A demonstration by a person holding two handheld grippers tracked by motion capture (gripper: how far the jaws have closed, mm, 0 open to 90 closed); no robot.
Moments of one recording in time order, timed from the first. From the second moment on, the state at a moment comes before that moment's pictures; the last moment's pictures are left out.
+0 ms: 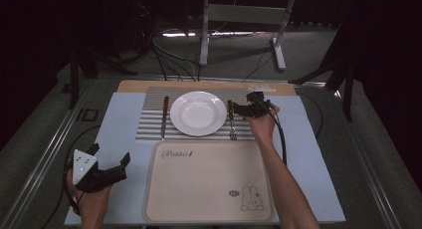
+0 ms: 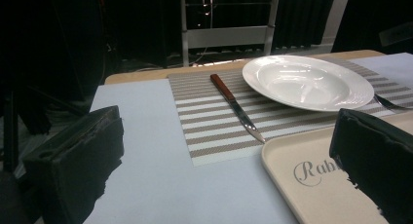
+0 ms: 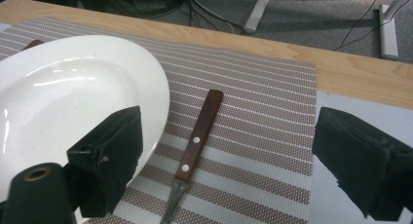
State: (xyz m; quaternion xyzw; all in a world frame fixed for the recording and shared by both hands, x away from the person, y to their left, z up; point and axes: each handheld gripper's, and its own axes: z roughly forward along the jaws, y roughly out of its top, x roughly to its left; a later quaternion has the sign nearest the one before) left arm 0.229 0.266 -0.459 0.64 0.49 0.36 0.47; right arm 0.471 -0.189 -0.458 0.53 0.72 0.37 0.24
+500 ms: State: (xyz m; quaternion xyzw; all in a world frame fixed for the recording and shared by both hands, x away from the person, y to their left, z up) left arm 0.229 0.267 -0.459 0.64 0.49 0.36 0.48; right arm 0.475 -0.184 -0.469 0.54 0.73 0.35 0.23
